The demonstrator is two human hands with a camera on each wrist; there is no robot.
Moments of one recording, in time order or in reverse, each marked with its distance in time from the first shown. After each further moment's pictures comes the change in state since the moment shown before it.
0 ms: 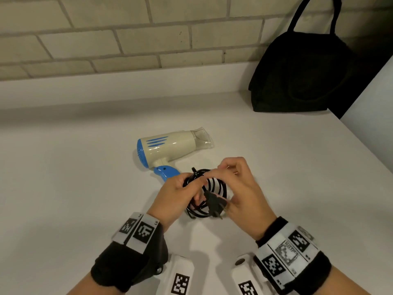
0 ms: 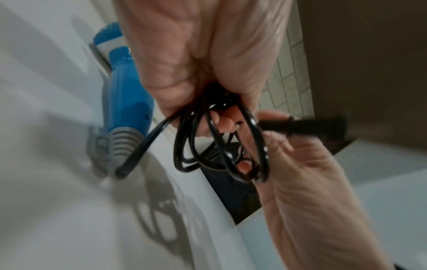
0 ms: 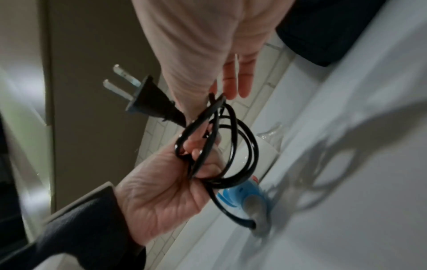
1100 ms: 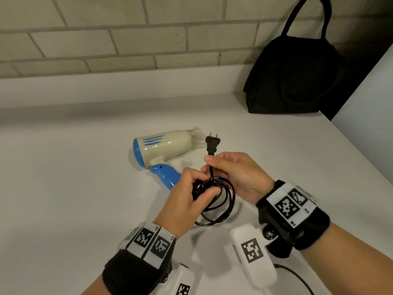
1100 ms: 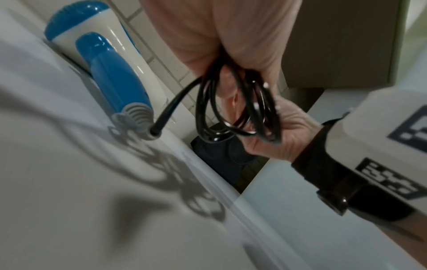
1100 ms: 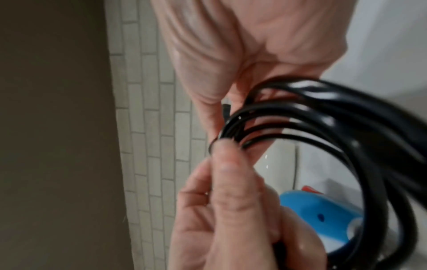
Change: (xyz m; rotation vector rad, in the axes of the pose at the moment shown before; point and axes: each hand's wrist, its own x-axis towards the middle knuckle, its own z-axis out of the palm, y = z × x) left_hand -0.013 0.000 0.016 0.104 0.029 0.384; right_hand 0.049 -0.018 -0.020 0.867 -0.114 0.790
